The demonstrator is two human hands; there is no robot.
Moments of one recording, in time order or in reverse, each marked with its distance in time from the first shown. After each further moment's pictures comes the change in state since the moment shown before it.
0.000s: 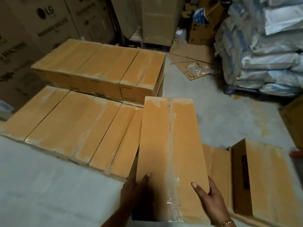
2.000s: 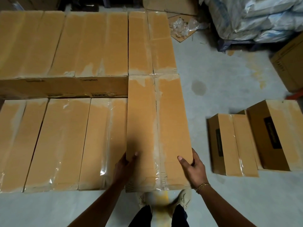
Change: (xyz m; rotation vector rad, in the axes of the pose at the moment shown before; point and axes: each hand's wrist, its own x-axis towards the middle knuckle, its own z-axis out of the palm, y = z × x) left_hand 0.328 -0.023 -0.289 0.107 -0.185 0.074; right_hand 0.108 -0.098 0.388 0.028 0.181 0.128
